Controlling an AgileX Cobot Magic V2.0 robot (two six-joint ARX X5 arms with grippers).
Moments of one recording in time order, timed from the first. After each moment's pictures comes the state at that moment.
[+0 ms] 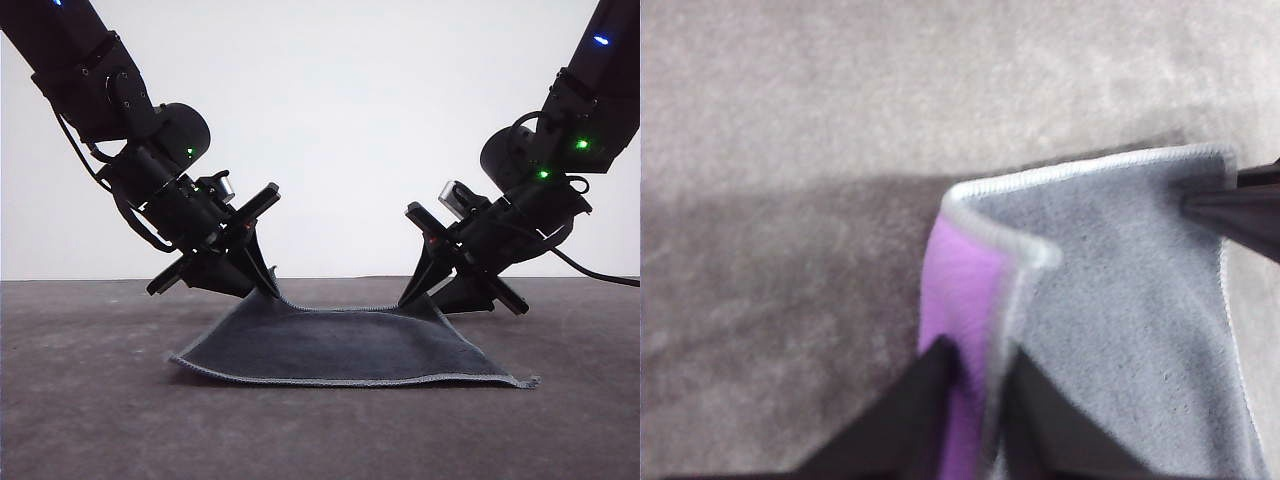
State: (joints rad) left_arx -0.32 2.05 1.41 -0.25 0.50 -0.31; right_arx 0.19 2.07 1.27 -0.05 -0.65 0.38
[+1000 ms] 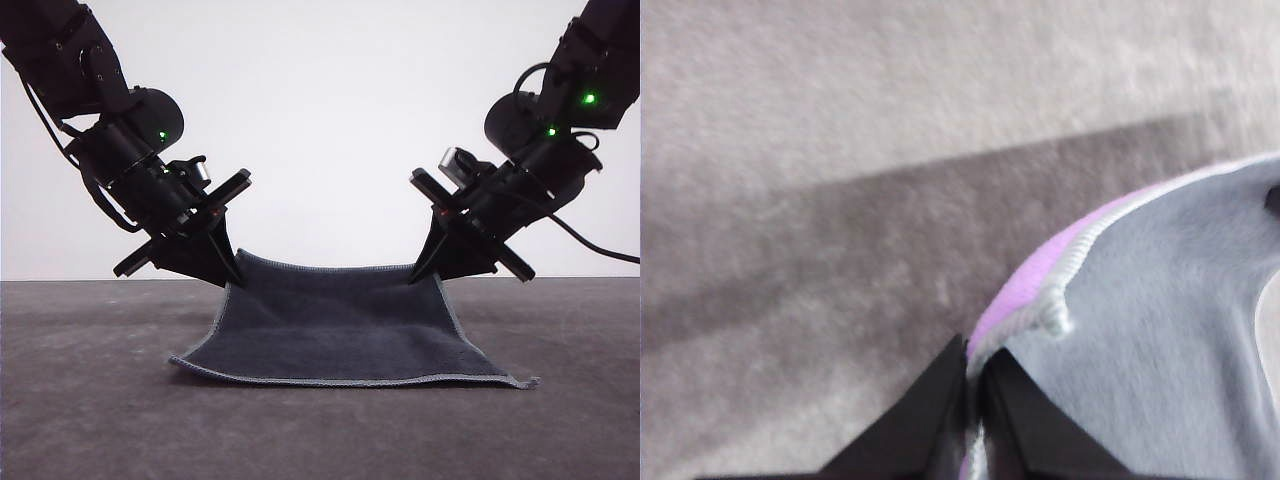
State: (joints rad) left_arx -0.27 1.98 1.41 -0.39 0.50 -0.21; right_arx 0.20 1.95 1.27 -0.20 -0.65 0.29
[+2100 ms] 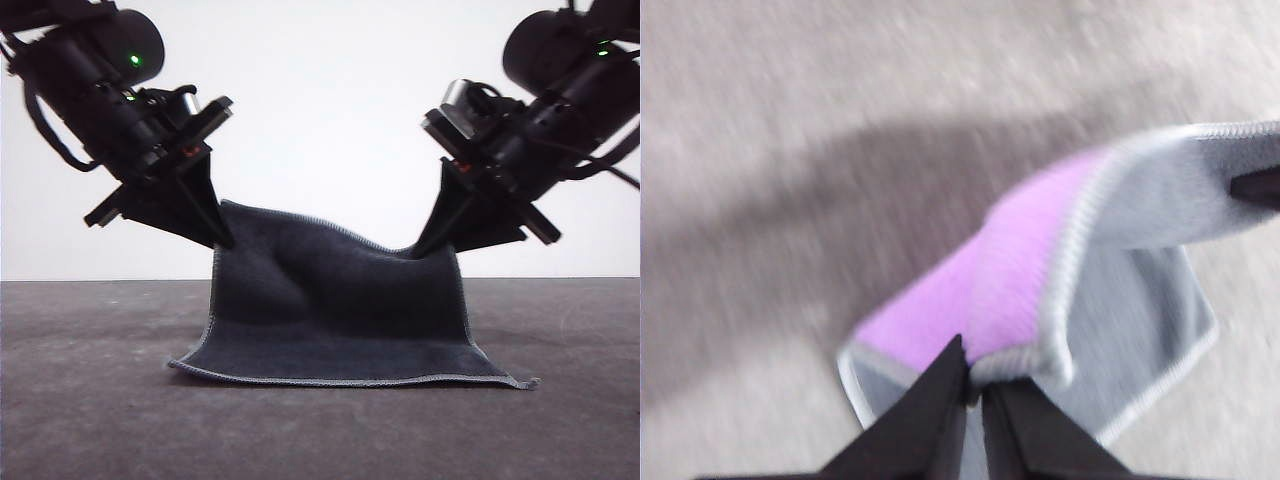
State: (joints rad) left_arx -0.34 1.66 1.17 -0.47 0.49 -0.09; right_arx 0.30 1.58 0.93 -0.18 -0.60 0.18
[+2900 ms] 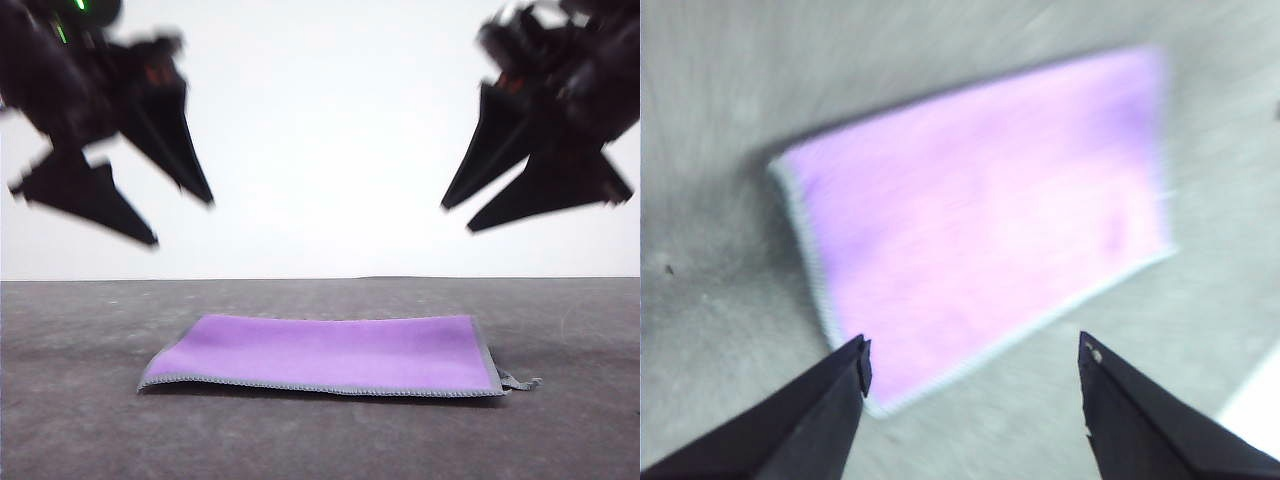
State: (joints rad) left_arx -0.38 1.37 1.01 -0.63 0.49 -0.12; right_arx 0.34 1.24 0.78 -0.37 -0.59 0.22
